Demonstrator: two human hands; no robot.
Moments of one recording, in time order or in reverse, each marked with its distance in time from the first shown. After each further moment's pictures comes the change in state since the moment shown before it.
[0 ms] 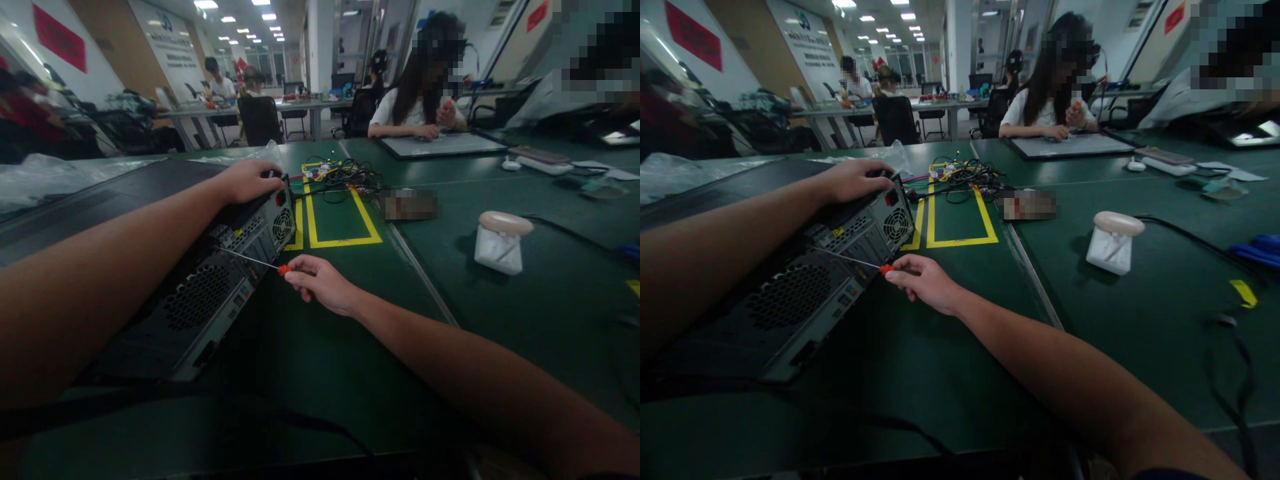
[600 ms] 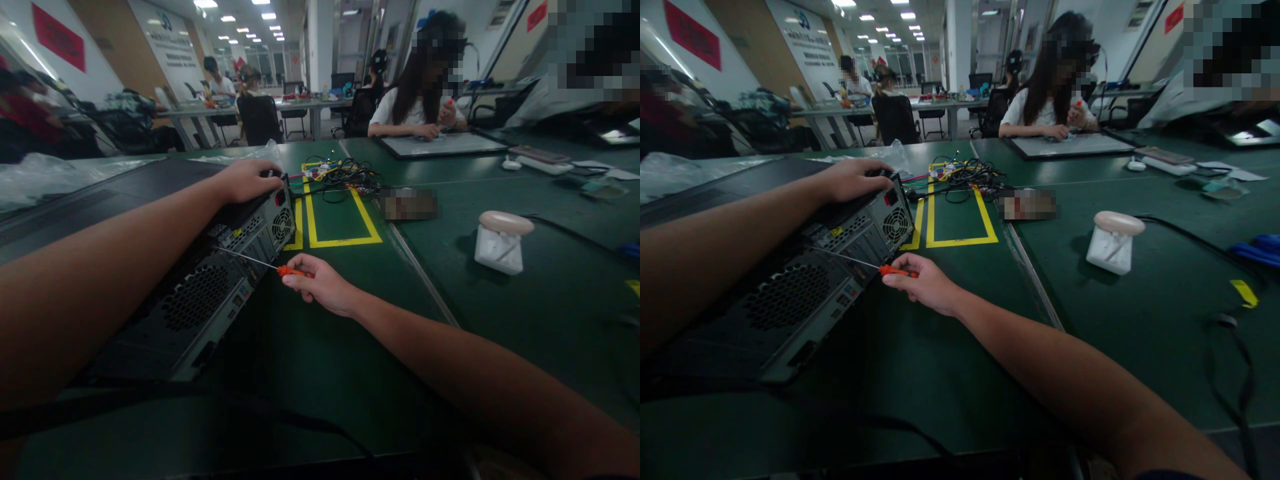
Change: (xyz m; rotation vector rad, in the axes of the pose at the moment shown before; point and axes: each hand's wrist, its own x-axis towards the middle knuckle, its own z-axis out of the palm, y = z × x) left_hand -0.003 0.005 -0.002 0.020 -0.011 -0.026; right_hand -0.003 -0.004 0.002 -0.005 -0.007 0.020
